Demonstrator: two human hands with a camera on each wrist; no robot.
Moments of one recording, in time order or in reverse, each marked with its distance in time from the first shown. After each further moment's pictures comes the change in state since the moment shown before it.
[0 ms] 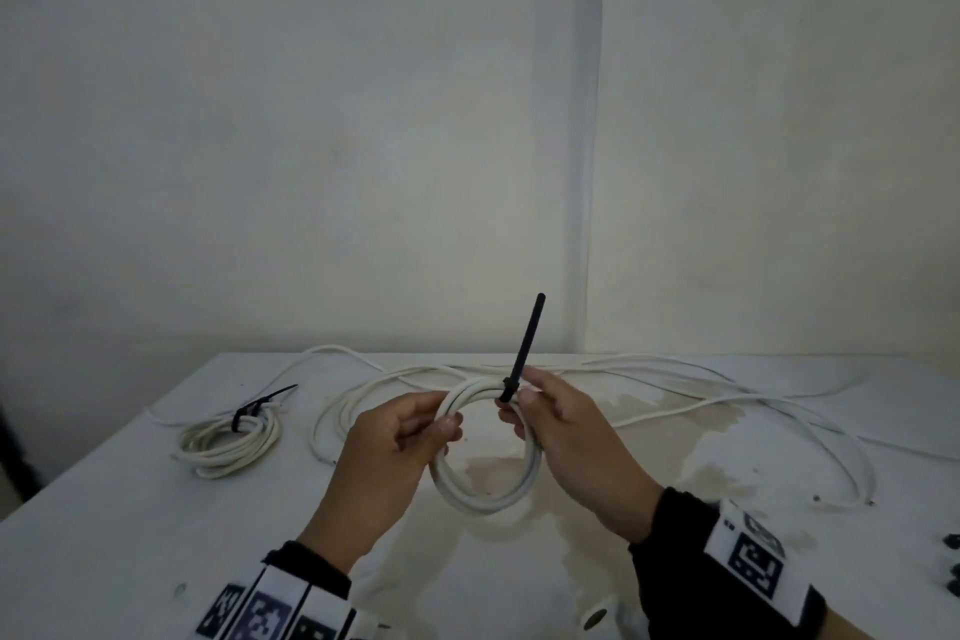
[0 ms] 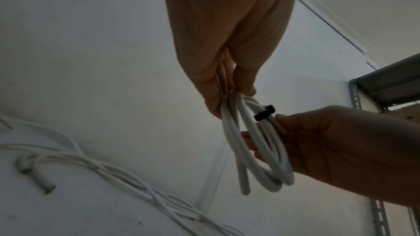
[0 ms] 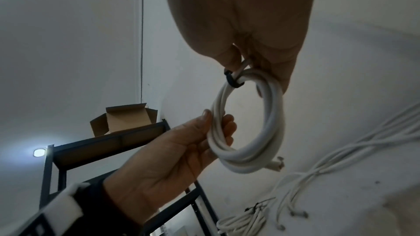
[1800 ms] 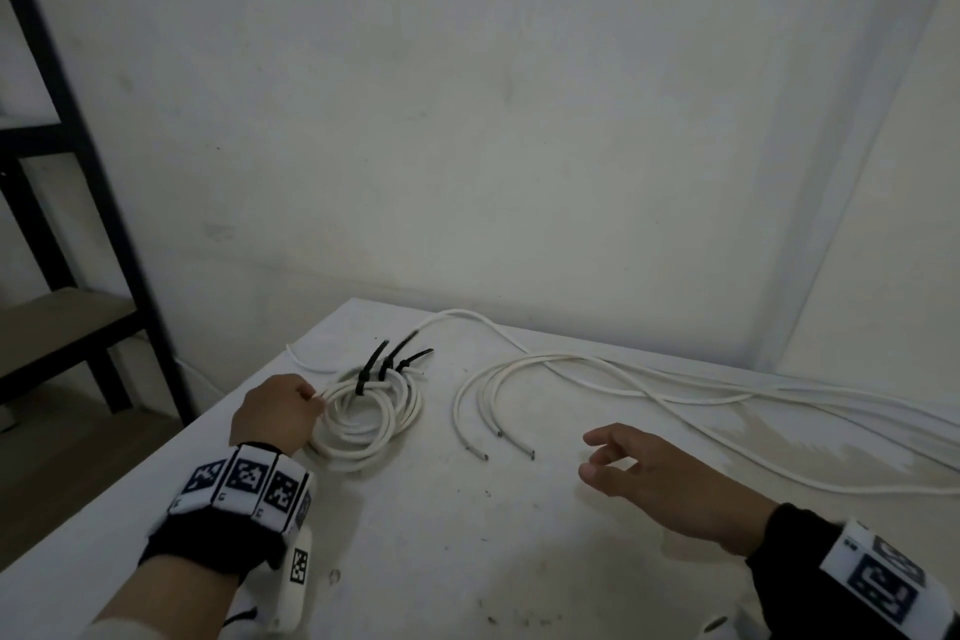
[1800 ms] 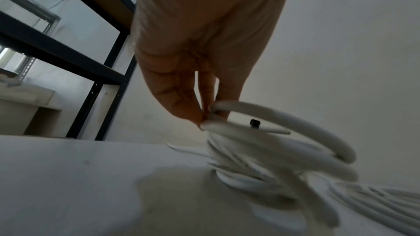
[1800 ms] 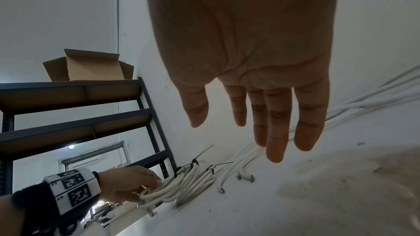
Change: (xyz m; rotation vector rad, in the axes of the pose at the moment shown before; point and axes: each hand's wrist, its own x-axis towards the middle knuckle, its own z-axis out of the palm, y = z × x) left_hand 0.072 -0.131 -0.253 0.922 0.410 -0.581; right_hand 0.087 0.044 0.083 -0.558 -0.467 0.277
